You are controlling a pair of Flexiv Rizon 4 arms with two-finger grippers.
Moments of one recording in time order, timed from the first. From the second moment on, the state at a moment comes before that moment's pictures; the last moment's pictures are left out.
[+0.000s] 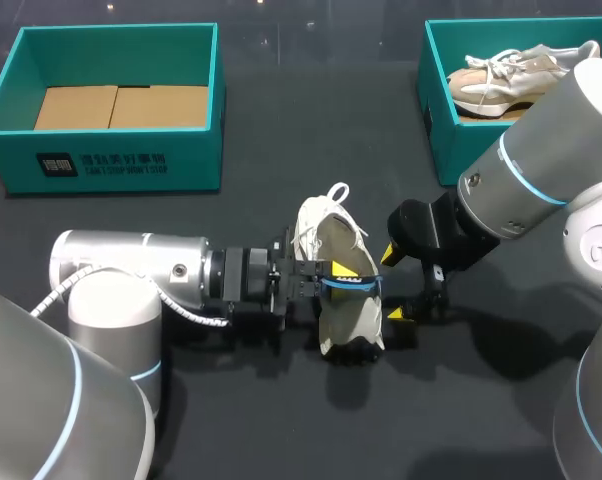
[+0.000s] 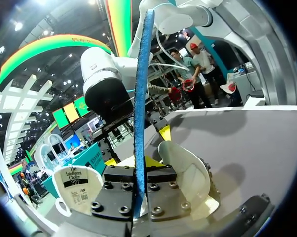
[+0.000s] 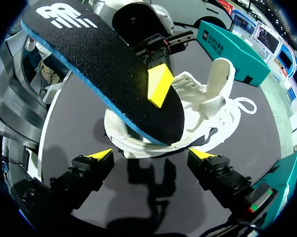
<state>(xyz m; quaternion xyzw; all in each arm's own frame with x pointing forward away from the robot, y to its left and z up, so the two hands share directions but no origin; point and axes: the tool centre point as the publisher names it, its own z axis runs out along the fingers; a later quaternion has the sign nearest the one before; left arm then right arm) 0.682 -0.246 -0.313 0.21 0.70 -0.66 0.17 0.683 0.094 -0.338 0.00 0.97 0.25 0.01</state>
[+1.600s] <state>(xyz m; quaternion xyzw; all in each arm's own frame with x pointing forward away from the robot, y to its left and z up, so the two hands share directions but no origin) 0.694 -0.247 -0.322 0.21 0.72 -0.64 0.16 0.683 0.094 -0.338 0.00 0.97 0.25 0.01</state>
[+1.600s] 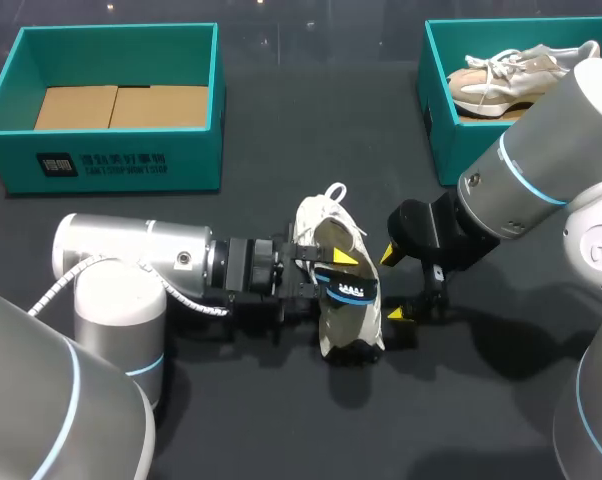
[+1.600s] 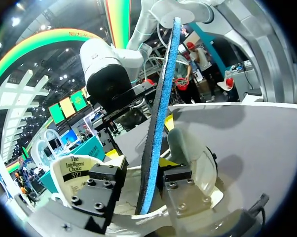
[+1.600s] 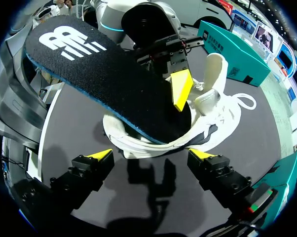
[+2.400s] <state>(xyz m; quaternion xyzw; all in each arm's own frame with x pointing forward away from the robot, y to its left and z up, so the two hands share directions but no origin) 0.671 -0.250 -0.300 0.24 0.71 -0.63 0.19 0.683 0.094 -0.338 0.00 0.97 0.25 0.01</state>
